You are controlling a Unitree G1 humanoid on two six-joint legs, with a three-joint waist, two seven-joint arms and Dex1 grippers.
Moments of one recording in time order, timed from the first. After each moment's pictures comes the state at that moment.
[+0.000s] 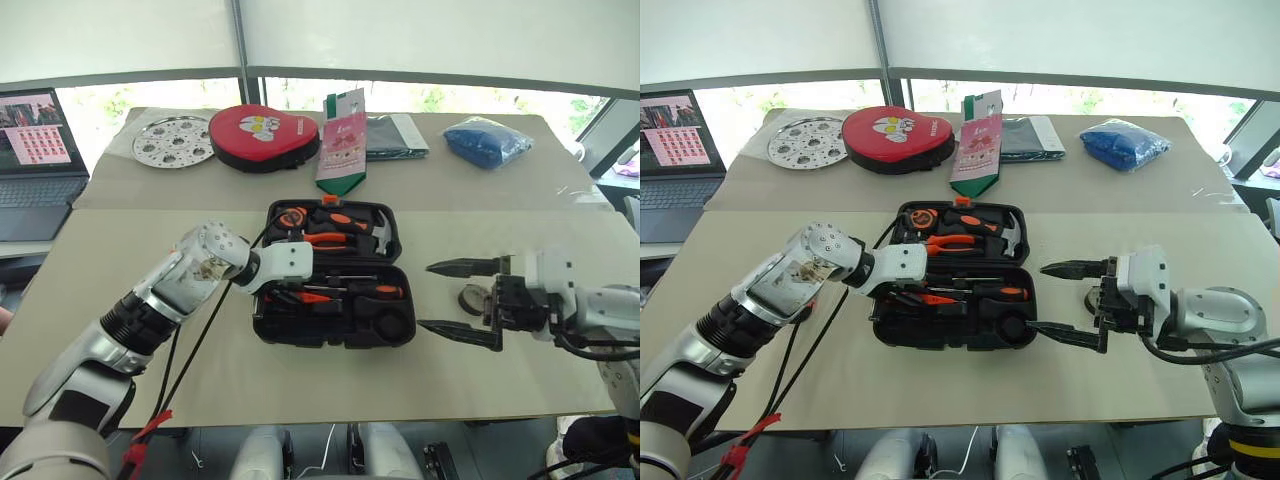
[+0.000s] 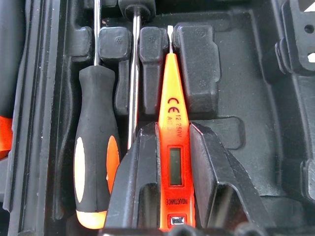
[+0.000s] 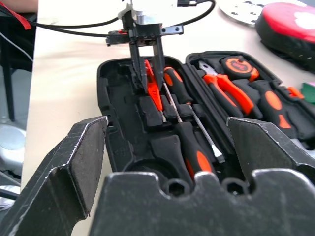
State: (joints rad) left arm -0.79 0.71 -0.57 -0.06 -0.03 0.60 -1.24; right arm -0.11 -0.86 -0.20 -0.36 0.61 0.30 1.17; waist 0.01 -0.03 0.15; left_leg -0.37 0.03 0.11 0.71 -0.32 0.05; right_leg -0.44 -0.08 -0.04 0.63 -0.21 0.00
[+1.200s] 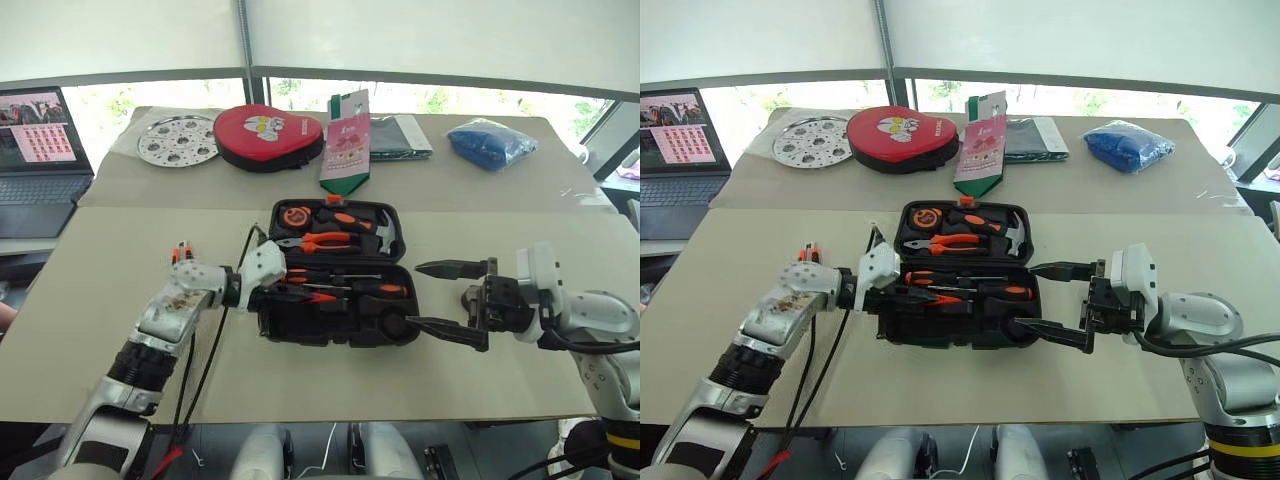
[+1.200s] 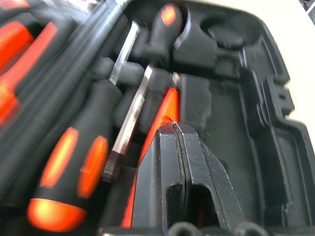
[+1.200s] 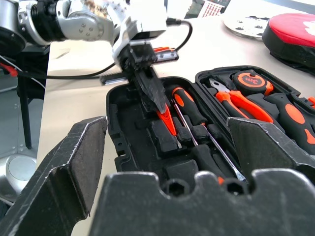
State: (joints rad) left arm -0.49 0.54 -0.24 0.06 -0.22 0.35 -1.15; right arm -0.10 -0.77 -0.19 -0.35 0.65 0.32 1.16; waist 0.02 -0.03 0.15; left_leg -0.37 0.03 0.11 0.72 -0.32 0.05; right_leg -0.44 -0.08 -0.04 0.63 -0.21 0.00
